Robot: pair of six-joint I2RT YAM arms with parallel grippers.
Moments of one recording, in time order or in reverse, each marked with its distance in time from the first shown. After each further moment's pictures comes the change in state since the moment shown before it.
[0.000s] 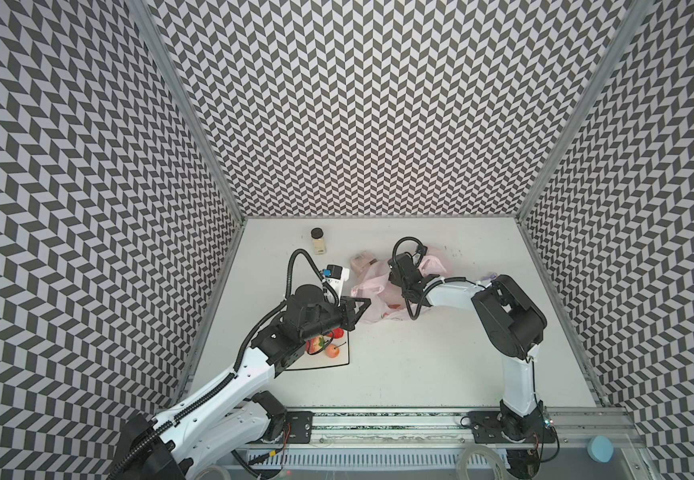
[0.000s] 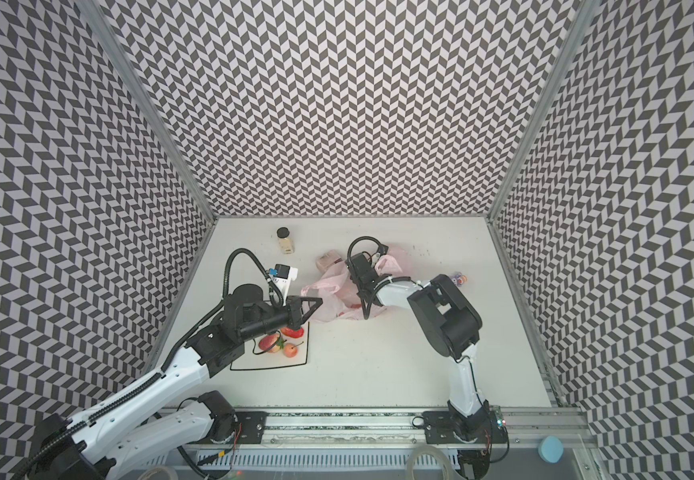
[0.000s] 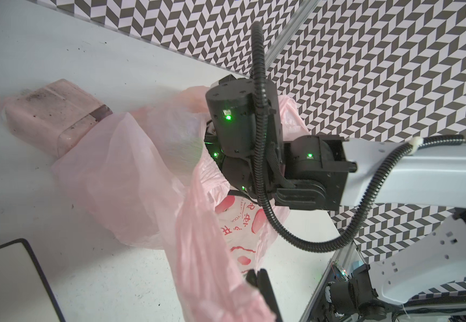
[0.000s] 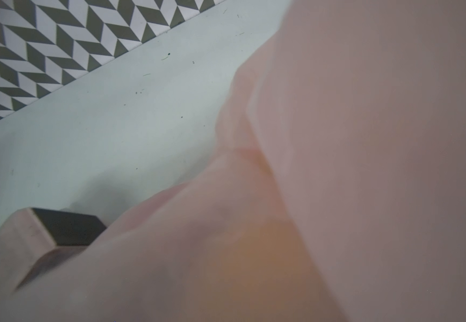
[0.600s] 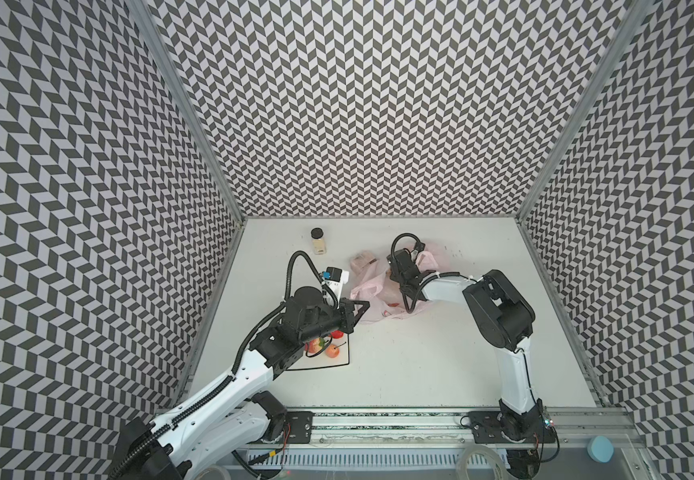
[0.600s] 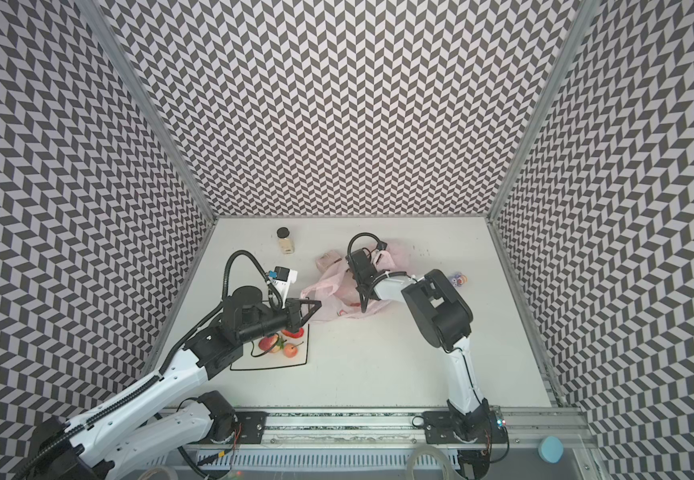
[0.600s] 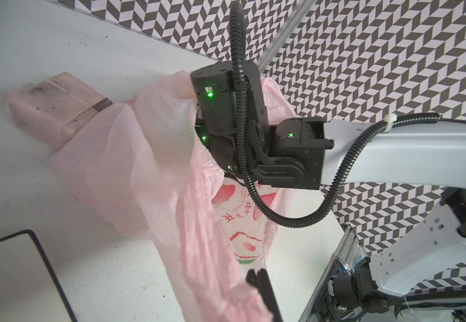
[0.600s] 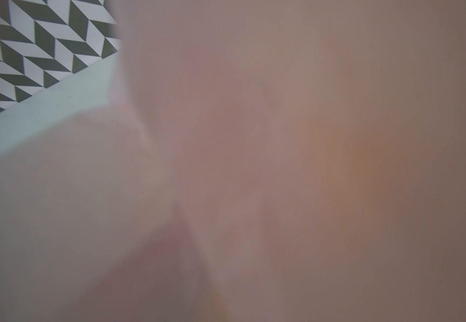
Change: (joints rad) left arm 0.000 -0.025 -0.021 -0.021 -0.015 0.009; right arm -0.024 0.069 0.071 0.010 -0.039 -0.065
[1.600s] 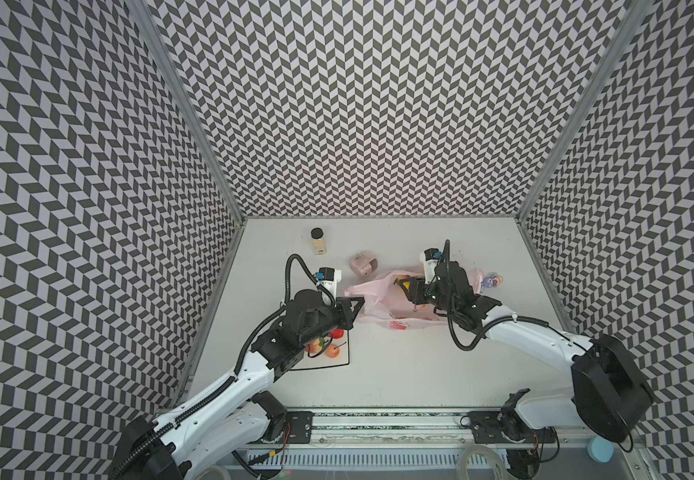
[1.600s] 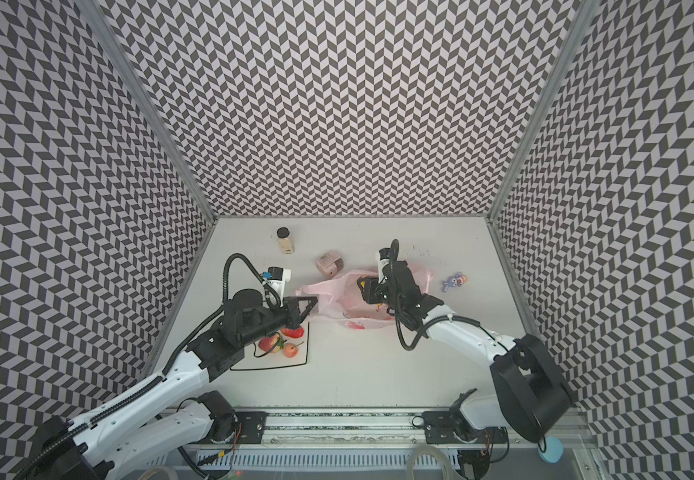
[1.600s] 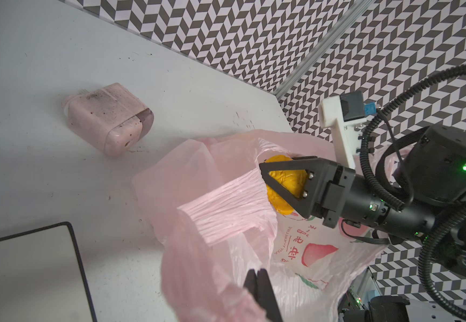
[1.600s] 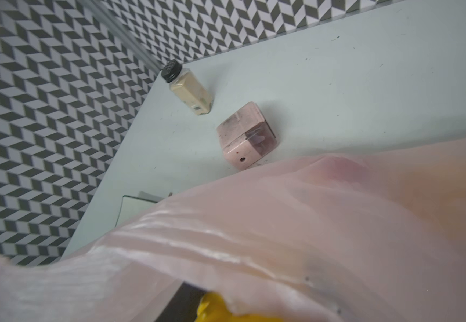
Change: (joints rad) left arm 0.000 0.004 -0.035 0.064 -0.127 -0.074; right arm -0.006 -0.747 -0.526 0.079 -0.622 -0.338
